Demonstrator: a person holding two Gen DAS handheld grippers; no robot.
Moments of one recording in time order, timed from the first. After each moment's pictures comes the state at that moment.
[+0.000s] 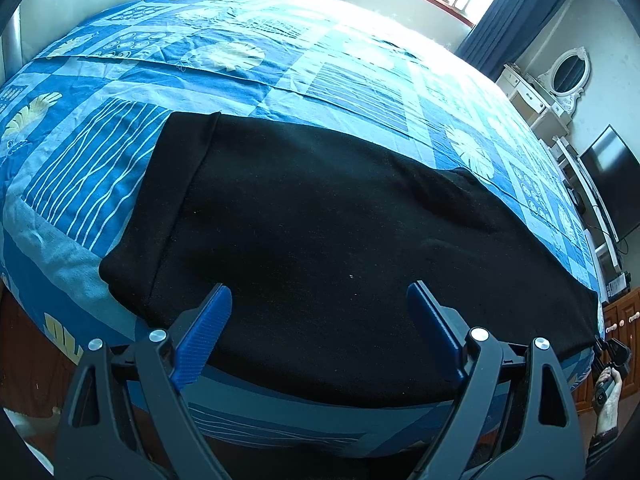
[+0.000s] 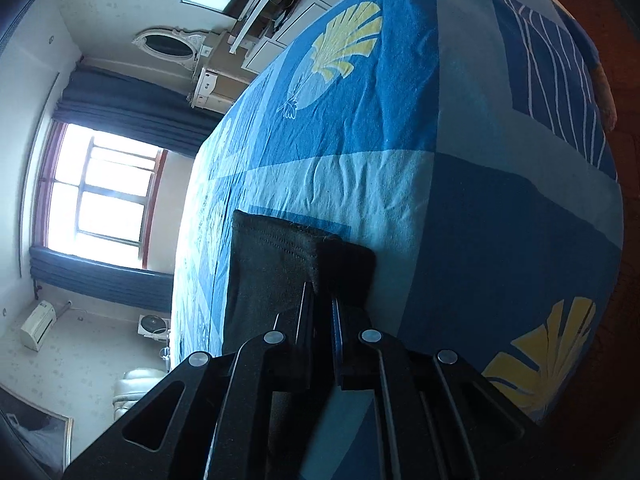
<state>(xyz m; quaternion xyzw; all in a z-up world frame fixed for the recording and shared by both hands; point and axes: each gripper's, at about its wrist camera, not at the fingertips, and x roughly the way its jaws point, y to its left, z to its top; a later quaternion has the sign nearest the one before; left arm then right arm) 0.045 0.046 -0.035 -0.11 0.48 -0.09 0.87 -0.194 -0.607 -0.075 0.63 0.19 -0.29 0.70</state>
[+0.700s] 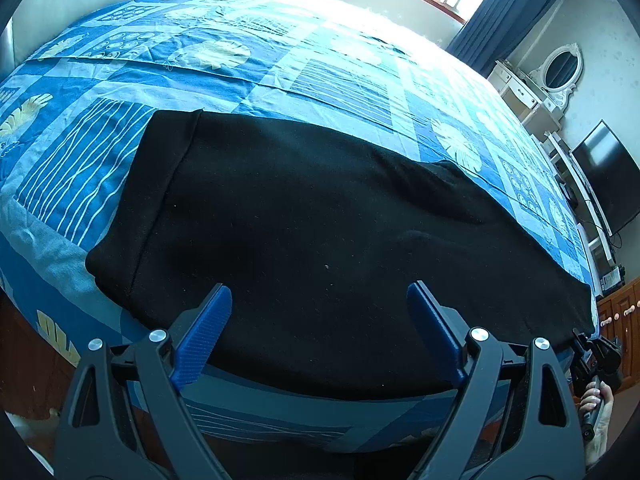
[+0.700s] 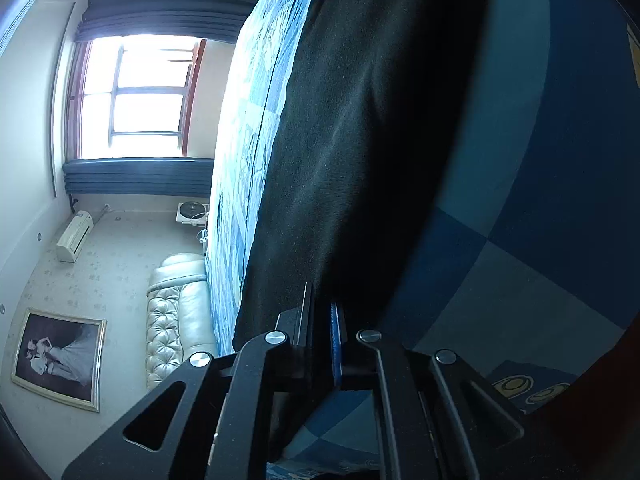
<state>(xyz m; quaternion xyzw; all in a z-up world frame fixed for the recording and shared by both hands) 0.040 0.036 -0.033 -0.12 0.48 -0.10 0.86 -0.127 -0.458 -0.085 0.65 0.31 -0.10 0.69</state>
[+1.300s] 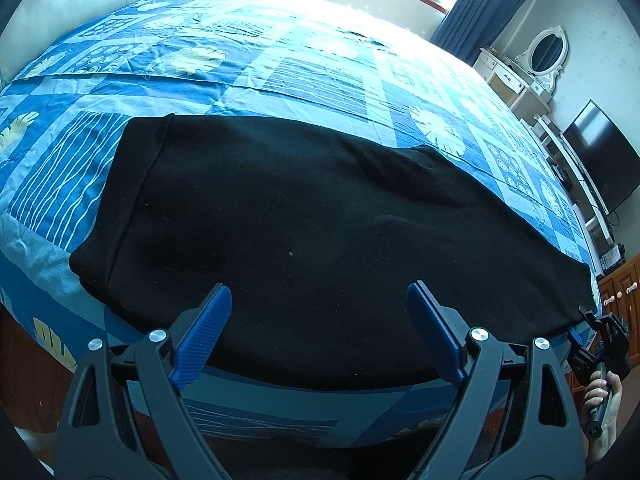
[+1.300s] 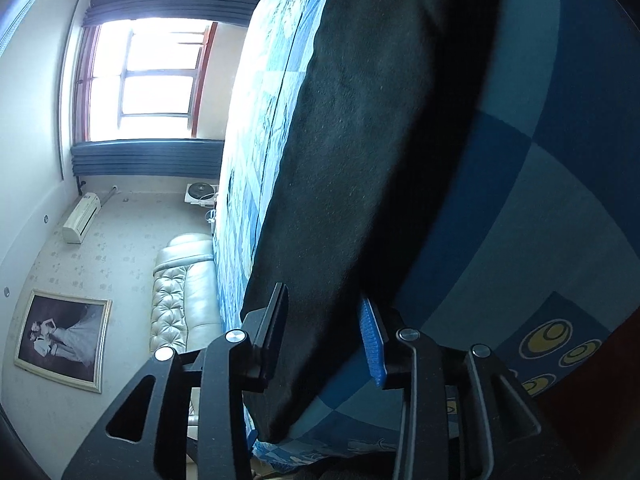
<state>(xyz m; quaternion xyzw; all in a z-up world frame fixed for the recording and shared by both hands) 0.031 0.016 -0.032 -0.09 0.48 -0.13 0.86 -0.109 -0.423 -0.082 0.65 0.32 -0.05 0.68</state>
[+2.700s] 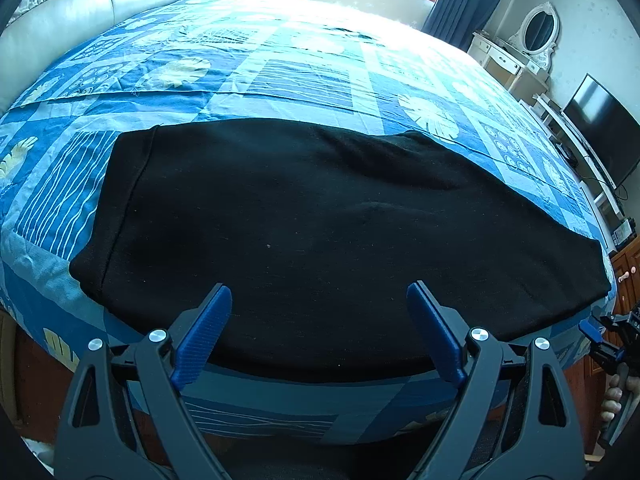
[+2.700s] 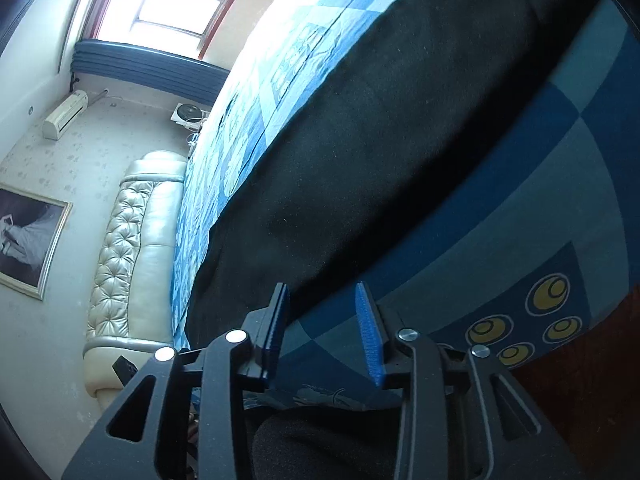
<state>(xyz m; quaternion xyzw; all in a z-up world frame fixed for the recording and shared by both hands) 0.022 -0.004 -0.030 -0.04 0.47 -0.12 0.87 -0.093 -0.386 -0.036 0.49 0.42 -0.01 0.76</state>
